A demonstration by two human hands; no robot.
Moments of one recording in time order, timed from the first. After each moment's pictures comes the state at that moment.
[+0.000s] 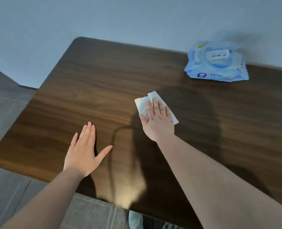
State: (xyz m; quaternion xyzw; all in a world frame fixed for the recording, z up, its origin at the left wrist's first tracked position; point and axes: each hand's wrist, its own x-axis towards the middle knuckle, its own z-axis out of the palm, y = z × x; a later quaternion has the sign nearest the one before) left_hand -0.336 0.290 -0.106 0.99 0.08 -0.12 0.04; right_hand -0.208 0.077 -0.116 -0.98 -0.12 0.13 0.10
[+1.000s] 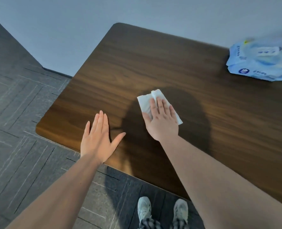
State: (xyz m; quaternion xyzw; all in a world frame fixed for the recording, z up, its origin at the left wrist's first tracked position) left_hand -0.378 0.349 -0.100 0.98 0.16 -0.11 0.03; right_hand -0.265 0.173 -0.123 -0.97 -0.17 0.14 0.10
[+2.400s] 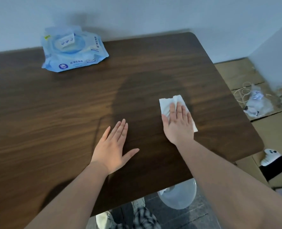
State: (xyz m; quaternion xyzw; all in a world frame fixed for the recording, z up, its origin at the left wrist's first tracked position) left_hand -0.310 -0.084 -0.099 0.93 -0.32 -0.16 0.07; right_hand -0.331 -0.318 -0.113 -0.96 0.25 0.11 0.07
